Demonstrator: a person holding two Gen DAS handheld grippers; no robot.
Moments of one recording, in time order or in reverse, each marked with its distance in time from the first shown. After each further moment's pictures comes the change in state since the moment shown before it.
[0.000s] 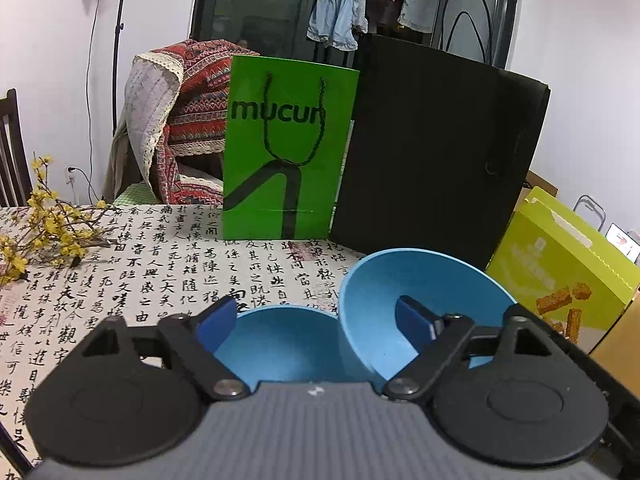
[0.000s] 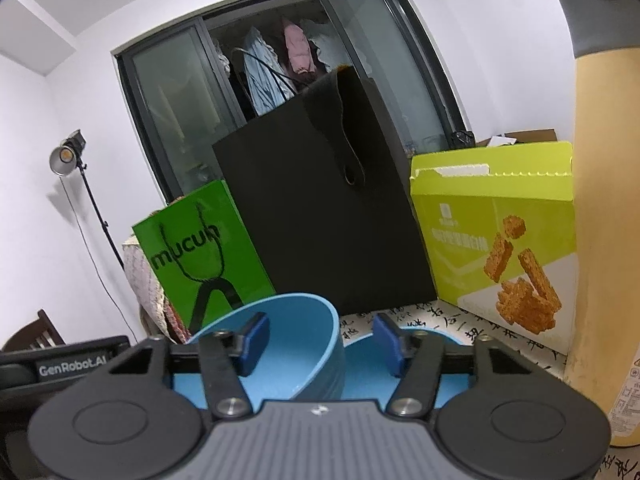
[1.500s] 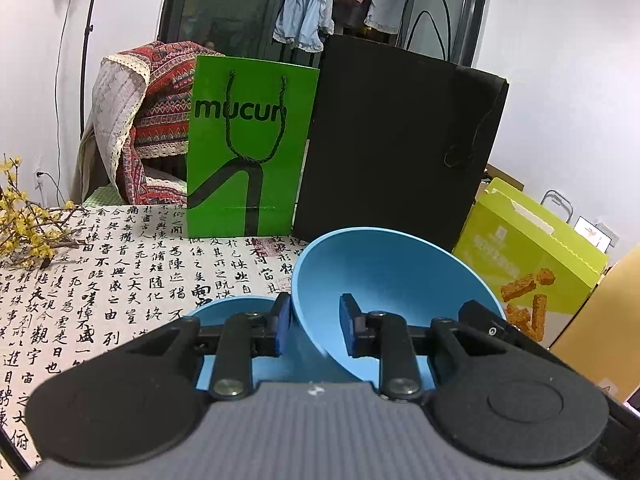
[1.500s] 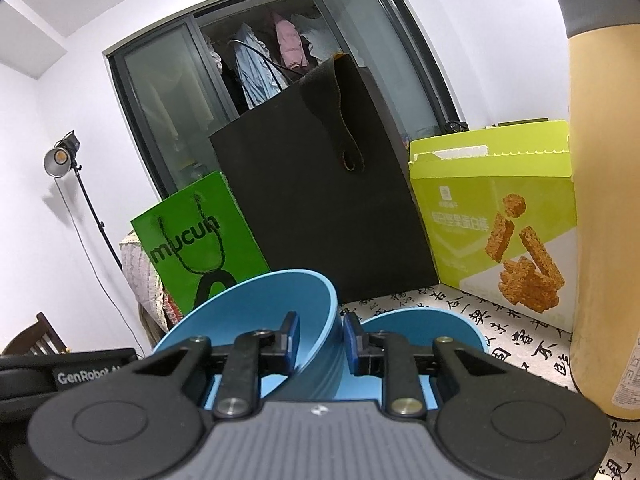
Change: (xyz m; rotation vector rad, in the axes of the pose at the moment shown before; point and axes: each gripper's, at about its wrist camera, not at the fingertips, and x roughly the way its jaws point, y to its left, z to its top) left arm -0.008 -0.005 -0.010 0.027 -0.014 -0.110; right arm 0.002 0.003 -0.009 0.025 0.011 -0.002
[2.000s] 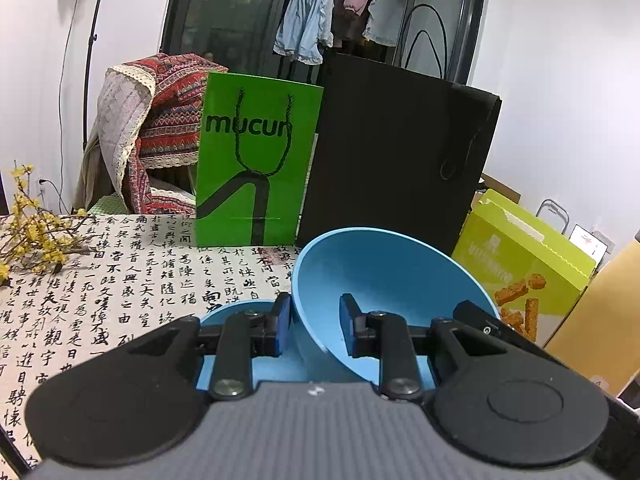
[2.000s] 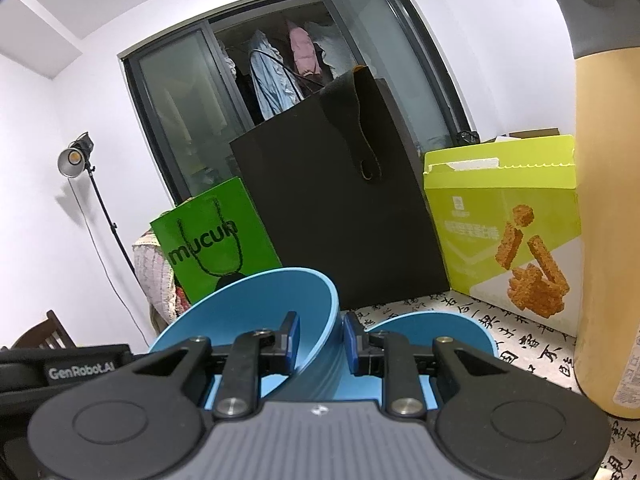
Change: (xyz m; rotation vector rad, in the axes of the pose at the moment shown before) left arm -0.024 0.010 -0.003 -0.002 -0.037 -0.006; right arm -0.012 0.007 -0.002 -0.018 -0.020 0.039
